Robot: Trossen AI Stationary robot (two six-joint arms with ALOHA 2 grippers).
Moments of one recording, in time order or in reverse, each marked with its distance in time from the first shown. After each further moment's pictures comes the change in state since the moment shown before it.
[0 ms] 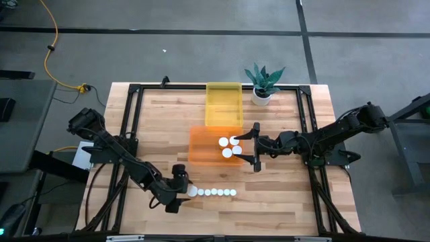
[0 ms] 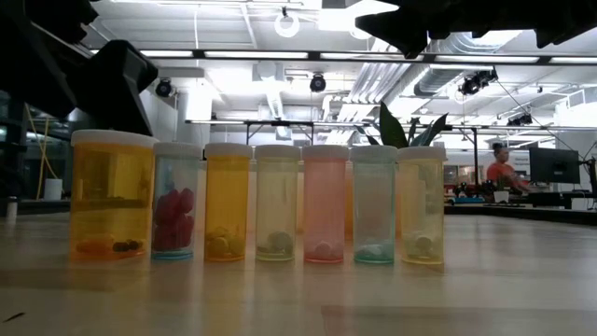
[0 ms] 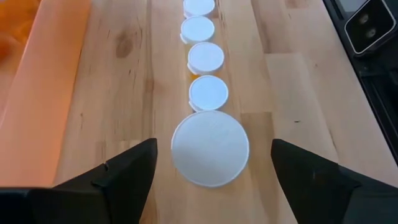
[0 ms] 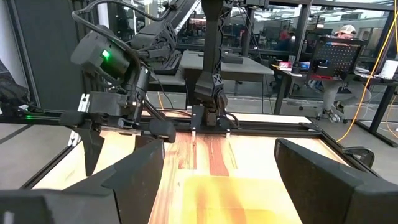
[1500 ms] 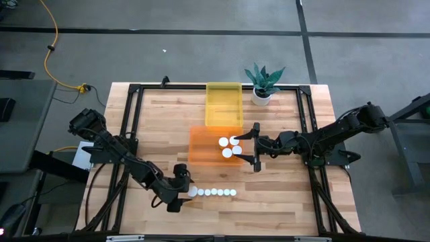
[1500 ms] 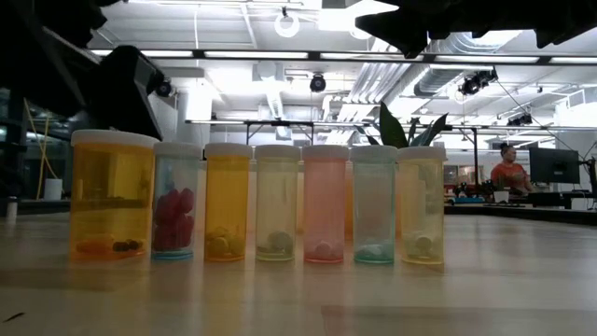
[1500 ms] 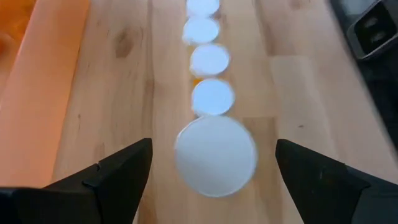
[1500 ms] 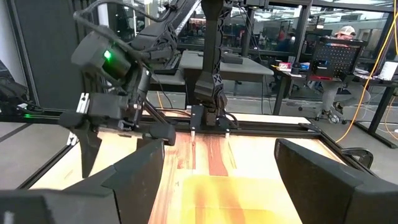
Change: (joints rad) left arm 0.029 0.018 -0.001 0.025 0.018 0.002; right arm 0.000 0.000 0.000 0.000 0.001 -0.008
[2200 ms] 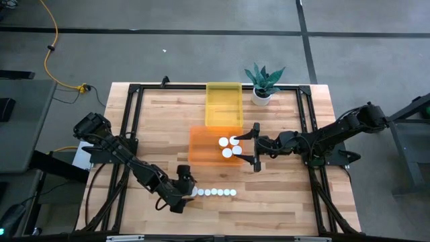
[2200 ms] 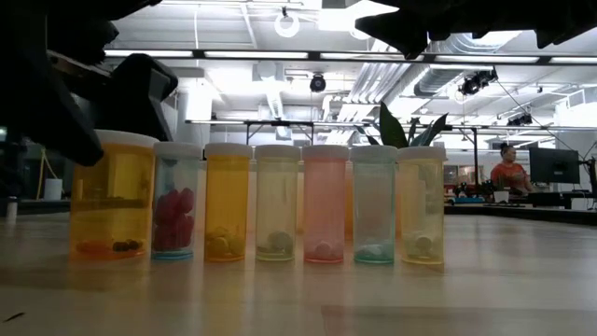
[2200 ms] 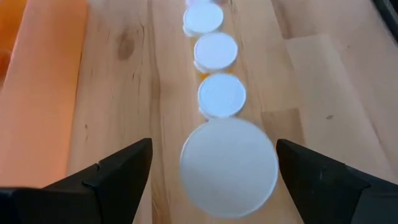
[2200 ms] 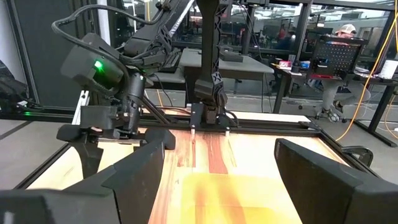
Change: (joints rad) left arm 0.001 0.084 0.046 -0.020 -0.036 0.098; right arm 0.000 0.000 0.000 -0.009 0.000 0.000
